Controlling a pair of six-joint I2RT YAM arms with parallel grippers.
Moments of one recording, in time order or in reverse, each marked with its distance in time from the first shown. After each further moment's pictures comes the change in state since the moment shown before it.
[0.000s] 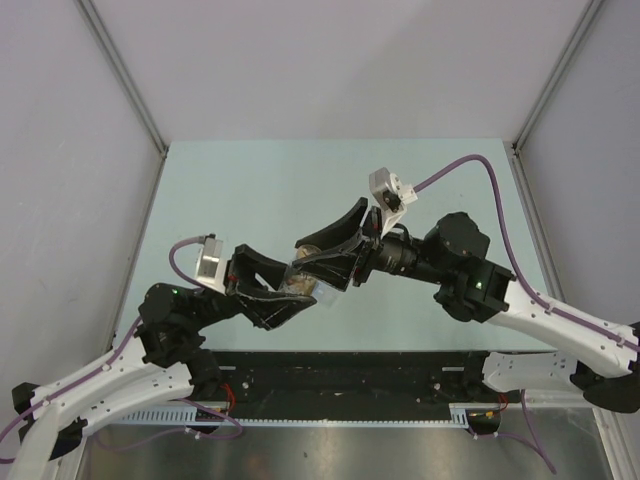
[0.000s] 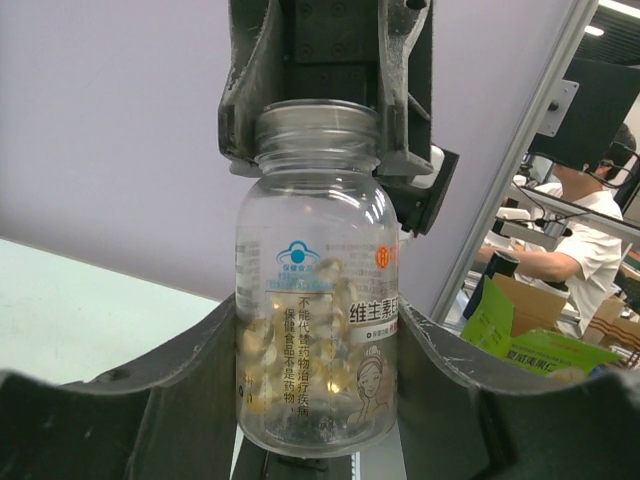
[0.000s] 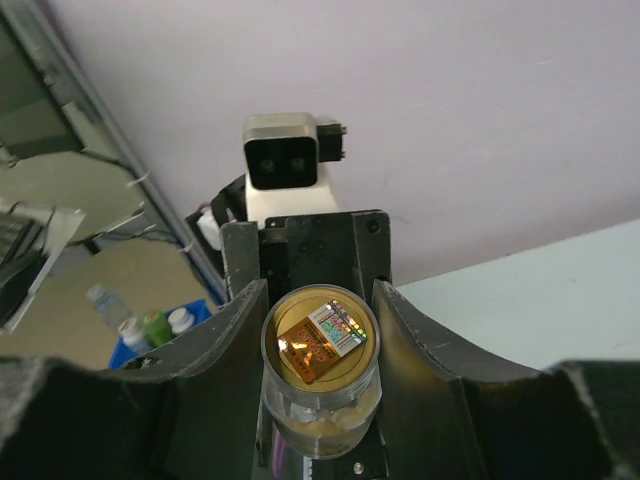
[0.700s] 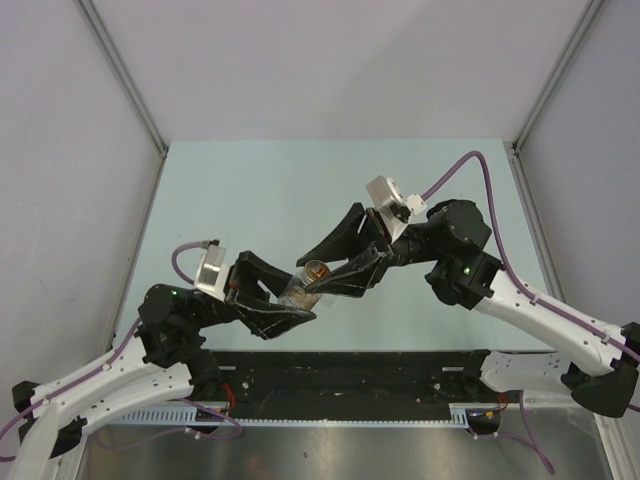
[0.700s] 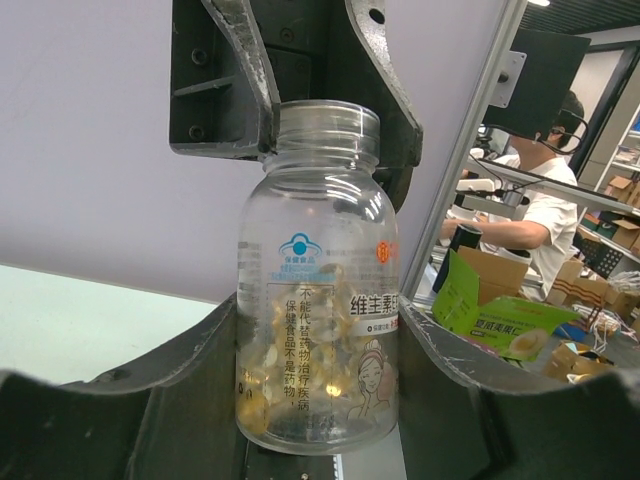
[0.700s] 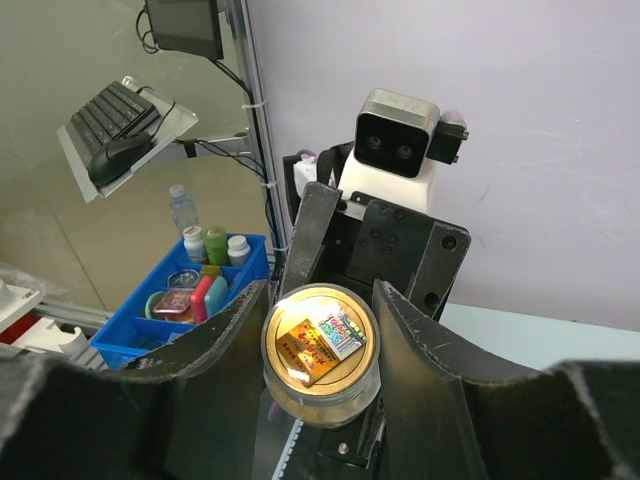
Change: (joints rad) left arm -0.009 0.003 0.000 0.017 0.106 0.000; right arm -0.170 0.046 -0.038 0.253 -0.611 -0.012
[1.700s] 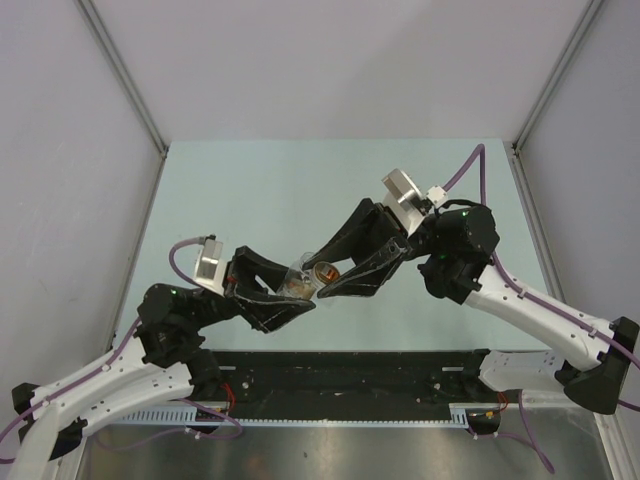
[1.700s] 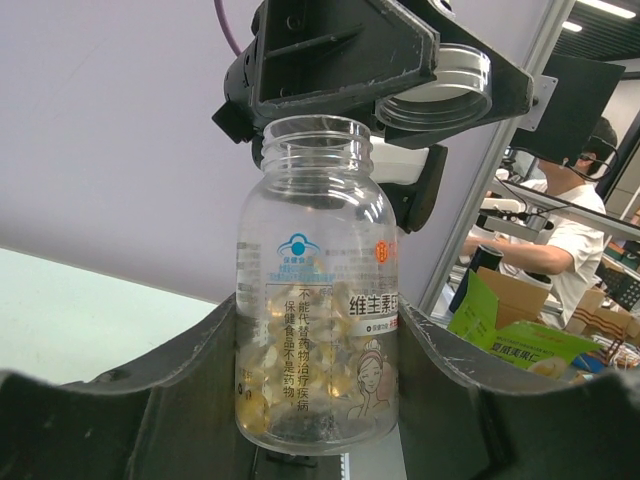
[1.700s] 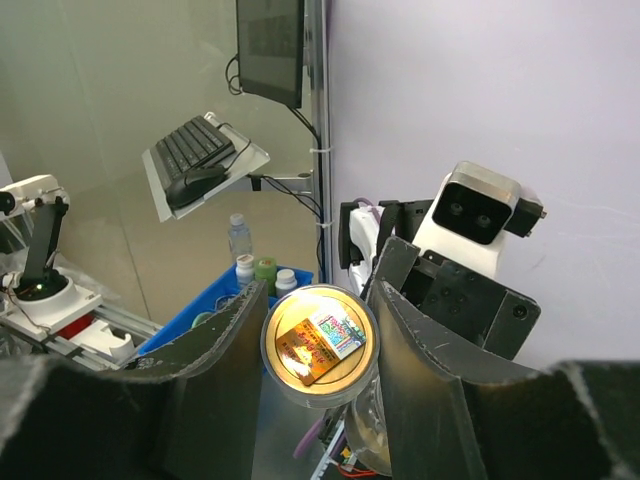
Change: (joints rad) left arm 0.008 -0.005 0.000 -0.010 -0.066 -0.016; right arm -0.047 0.048 -0.016 0.365 -0.134 0.248
